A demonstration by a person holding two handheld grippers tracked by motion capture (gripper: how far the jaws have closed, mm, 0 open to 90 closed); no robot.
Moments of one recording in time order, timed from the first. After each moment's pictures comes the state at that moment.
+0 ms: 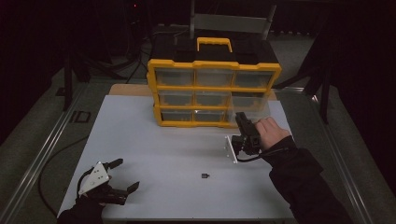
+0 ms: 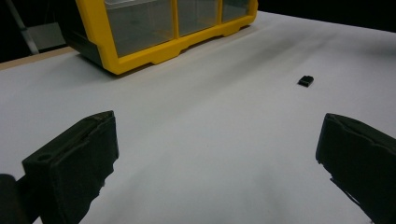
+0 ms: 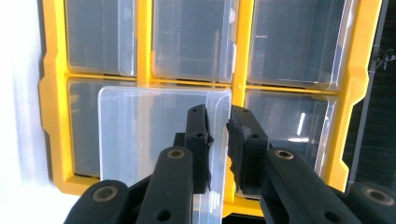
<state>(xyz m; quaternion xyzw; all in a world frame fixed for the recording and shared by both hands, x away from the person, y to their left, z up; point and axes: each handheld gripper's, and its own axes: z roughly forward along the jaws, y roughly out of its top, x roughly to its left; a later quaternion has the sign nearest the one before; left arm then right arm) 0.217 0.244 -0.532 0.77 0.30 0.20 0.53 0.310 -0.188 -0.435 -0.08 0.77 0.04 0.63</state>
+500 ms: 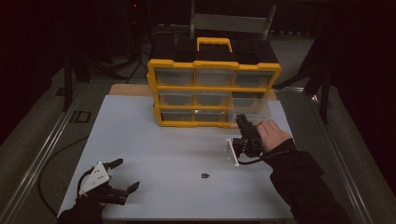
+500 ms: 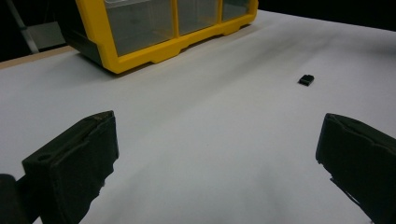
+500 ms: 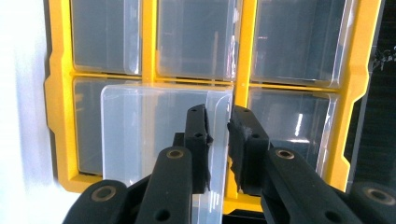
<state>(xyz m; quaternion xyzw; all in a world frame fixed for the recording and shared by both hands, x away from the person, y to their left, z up) 0.217 0.244 -0.533 0.77 0.30 0.20 0.52 0.307 -0.192 -0.440 -0.08 0.76 0.04 0.64</state>
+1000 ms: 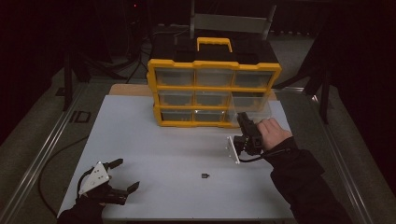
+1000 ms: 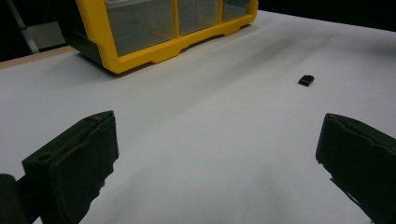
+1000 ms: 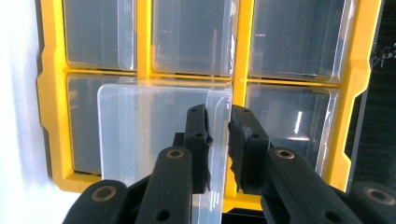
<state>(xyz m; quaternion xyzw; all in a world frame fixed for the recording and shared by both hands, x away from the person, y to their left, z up) 0.217 0.244 -0.533 0.77 0.30 0.20 0.52 0.311 -0.193 -0.438 -0.08 0.76 0.04 0.64</state>
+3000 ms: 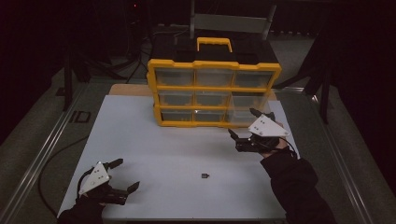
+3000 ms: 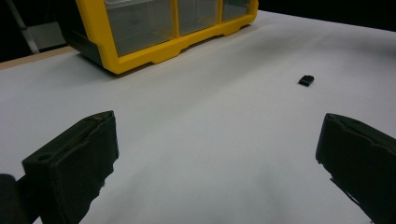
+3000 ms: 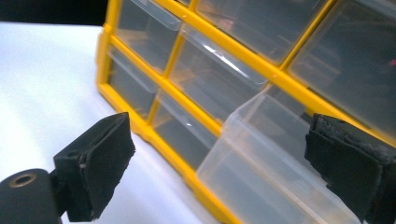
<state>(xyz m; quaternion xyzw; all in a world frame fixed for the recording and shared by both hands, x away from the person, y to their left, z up) 0.217 0.244 -0.532 0.77 0.30 0.20 0.52 0.311 -0.227 -0.408 0.24 0.78 0.45 0.37</state>
